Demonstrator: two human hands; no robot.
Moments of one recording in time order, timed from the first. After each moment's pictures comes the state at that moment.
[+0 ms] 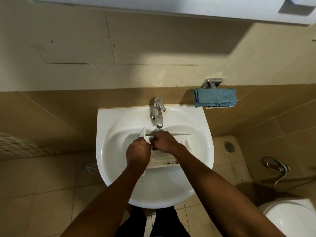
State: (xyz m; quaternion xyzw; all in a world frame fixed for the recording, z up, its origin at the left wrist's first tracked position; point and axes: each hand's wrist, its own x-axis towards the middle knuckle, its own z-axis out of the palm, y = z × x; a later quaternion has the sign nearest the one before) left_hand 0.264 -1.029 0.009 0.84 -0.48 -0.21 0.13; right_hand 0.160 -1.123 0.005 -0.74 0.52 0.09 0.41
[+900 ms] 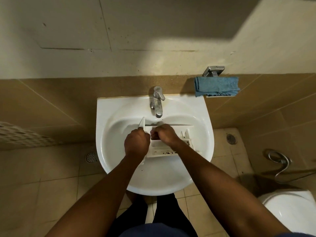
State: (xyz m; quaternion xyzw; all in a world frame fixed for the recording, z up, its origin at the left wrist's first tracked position) left_hand 0.264 -1.026 -0.004 0.85 -0.49 -0.17 0.09; right_hand 0.153 -1.107 0.007 -0.54 0.59 -0.10 0.60
